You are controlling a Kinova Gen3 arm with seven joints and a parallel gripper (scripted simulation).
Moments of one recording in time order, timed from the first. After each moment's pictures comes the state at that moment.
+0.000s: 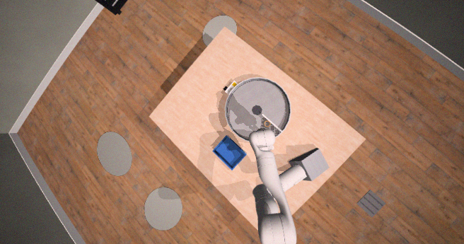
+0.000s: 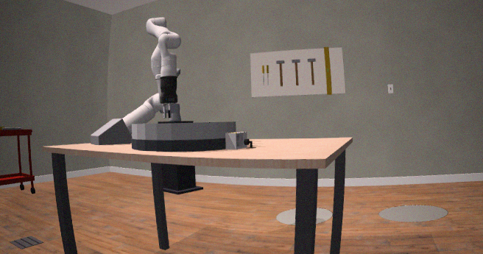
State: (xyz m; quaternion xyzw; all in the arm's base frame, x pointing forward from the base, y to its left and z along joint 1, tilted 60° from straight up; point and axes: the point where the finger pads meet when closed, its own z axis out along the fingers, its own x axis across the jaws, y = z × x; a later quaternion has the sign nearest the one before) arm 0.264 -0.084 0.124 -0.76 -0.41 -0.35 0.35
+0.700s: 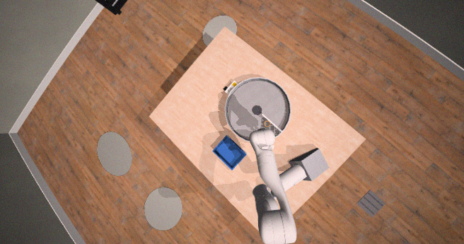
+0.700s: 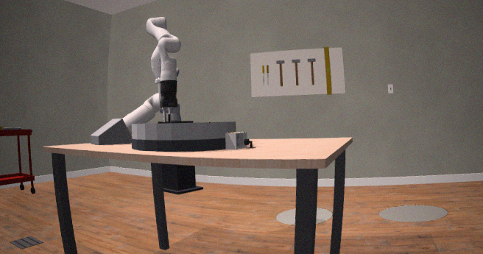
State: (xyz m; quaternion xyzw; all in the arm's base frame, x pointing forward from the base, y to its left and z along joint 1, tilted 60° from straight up) arm 0.268 -0.069 0.115 -0.76 -0.41 -0.35 0.35
